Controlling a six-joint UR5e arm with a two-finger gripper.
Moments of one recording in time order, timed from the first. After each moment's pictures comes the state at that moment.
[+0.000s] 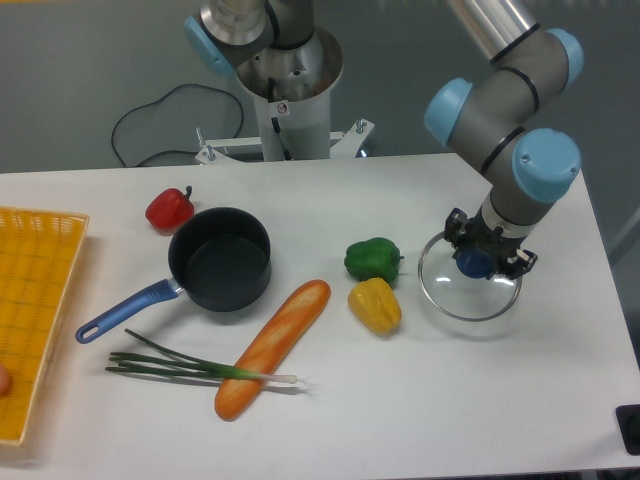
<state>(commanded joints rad) 2.80 -2.06 -1.55 -1.18 1.55 1.35</state>
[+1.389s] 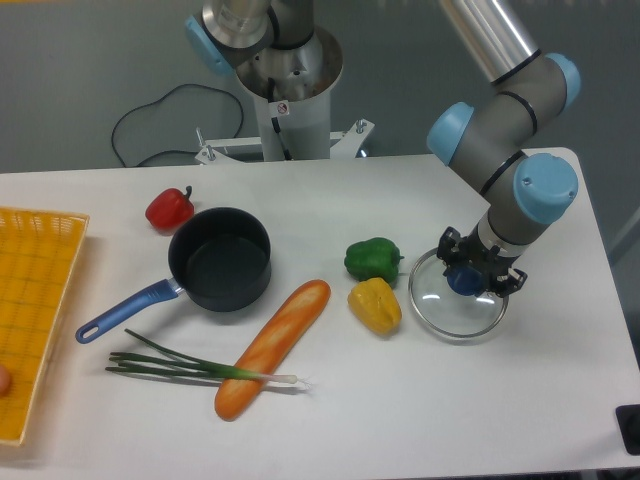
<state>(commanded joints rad) 2.79 -2.09 -1.58 -1.14 1.49 1.35</state>
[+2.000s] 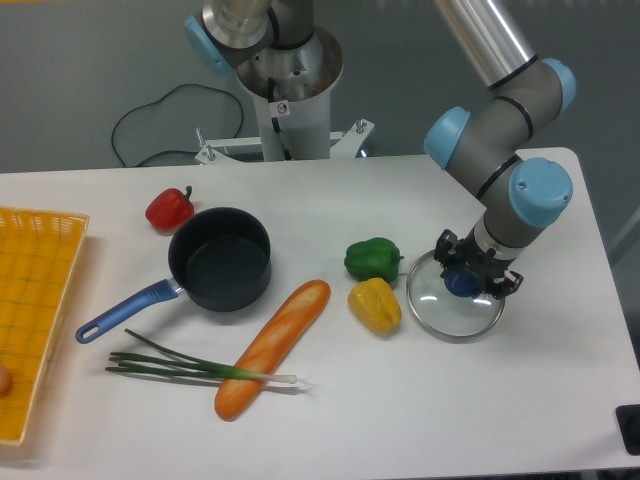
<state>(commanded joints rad) 2.79 -2.10 -1.59 -1.14 1.49 1.35</state>
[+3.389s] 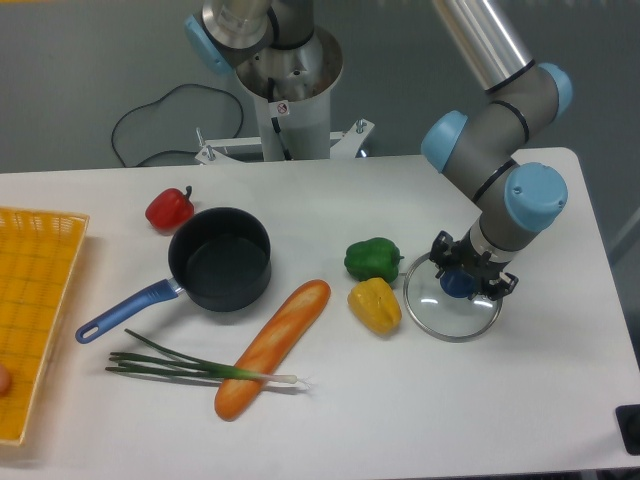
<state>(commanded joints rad) 2.79 -2.10 -1.60 -1.13 1.49 1.34</state>
